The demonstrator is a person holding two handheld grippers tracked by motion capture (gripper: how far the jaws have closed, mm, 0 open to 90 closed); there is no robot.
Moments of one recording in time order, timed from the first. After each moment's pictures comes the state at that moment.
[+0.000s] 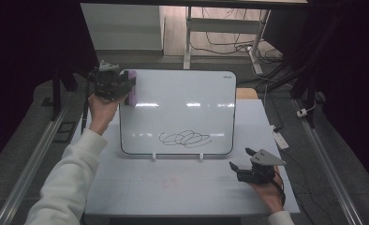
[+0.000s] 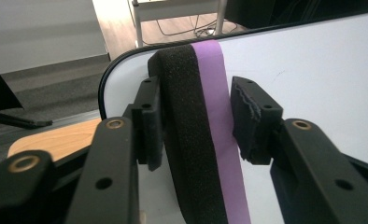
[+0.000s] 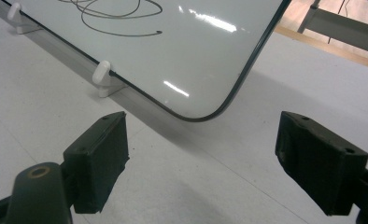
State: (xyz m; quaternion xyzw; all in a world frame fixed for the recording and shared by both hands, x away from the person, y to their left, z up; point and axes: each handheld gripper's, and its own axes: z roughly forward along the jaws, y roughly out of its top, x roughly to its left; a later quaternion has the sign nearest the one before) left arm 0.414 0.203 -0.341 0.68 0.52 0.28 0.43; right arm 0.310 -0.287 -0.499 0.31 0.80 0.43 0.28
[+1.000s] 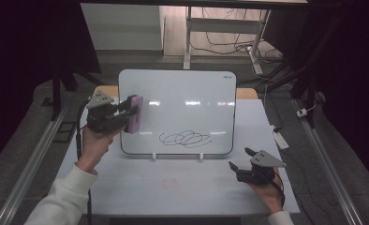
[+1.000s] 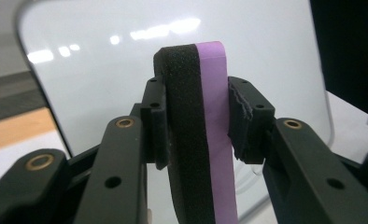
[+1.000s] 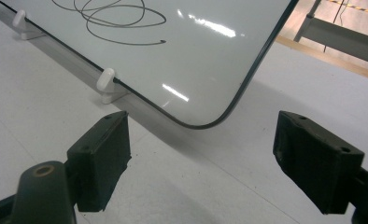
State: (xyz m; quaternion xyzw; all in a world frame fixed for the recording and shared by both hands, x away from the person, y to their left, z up) left arm 0.317 0.194 -0.366 0.71 0.44 0.23 0.49; right arm 0.305 -0.284 -0.497 0.31 0.79 0.44 0.29
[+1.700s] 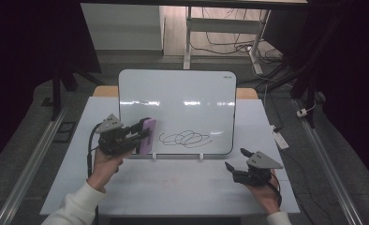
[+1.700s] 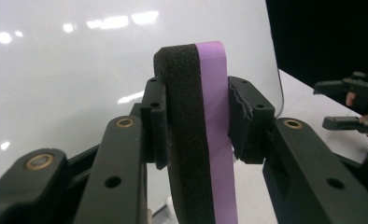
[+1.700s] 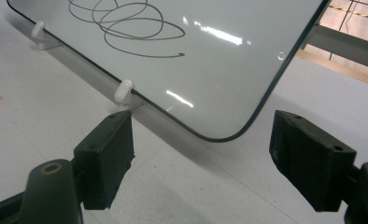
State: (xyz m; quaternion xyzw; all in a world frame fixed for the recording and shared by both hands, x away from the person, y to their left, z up) left arm 0.296 0.171 -0.418 0.73 0.41 0.16 0.52; right arm 0.300 -0.271 -0.495 0.30 0.79 0.46 0.28
